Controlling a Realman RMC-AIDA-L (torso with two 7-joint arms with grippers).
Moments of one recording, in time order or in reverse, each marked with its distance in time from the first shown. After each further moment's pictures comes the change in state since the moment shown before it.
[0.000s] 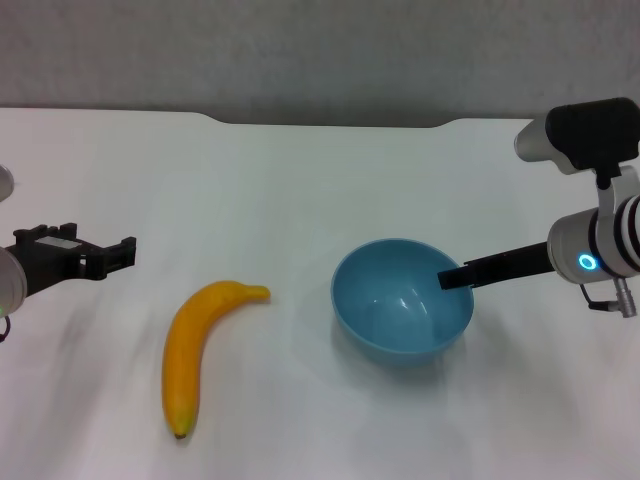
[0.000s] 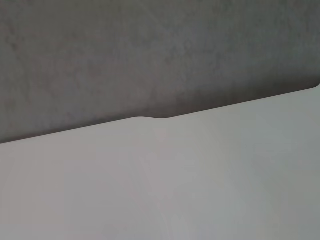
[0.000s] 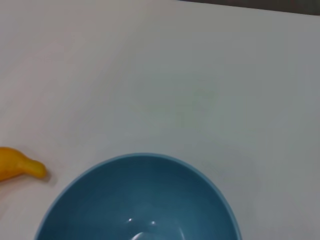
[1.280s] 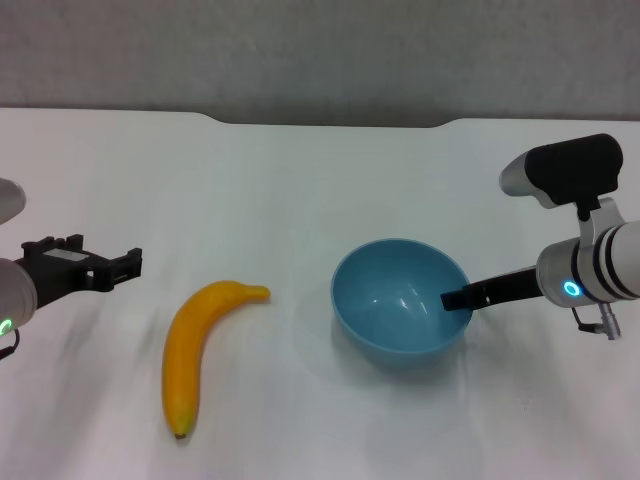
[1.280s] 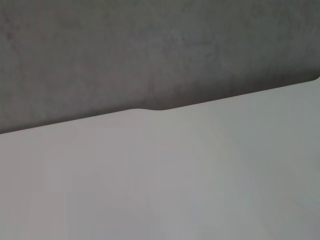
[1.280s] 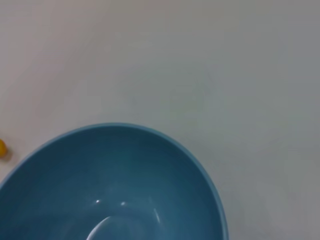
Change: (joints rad) left arm 0.005 -0.001 0.045 0.039 -0.006 0.058 -0.007; right arm 0.070 0.007 -0.067 -0.244 0.060 -0.177 -0.063
